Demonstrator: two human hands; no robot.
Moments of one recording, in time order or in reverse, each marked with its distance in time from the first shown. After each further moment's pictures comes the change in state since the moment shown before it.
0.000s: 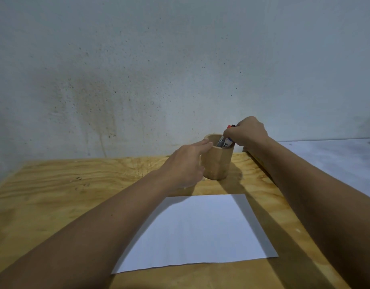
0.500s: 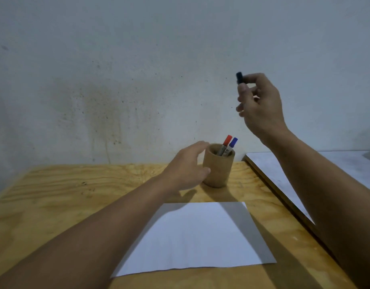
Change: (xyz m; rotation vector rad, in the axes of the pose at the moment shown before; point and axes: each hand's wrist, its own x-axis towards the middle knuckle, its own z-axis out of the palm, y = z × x) left_hand -0.008 0.015 -0.021 -0.193 0.106 -0.052; right_hand -0.038 -0.045 -0.052 0.444 0.276 -0.605
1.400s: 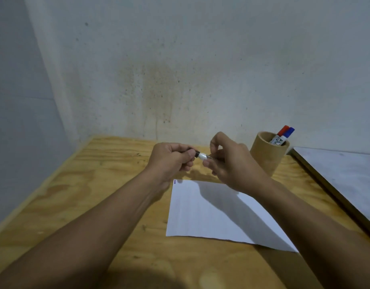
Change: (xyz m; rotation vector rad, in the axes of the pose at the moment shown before) left_hand -0.096 -0.066 -0.074 -0.817 0.372 -0.485; right_hand -0.136 -0.026 0.106 -0.134 -0.662 -0.079
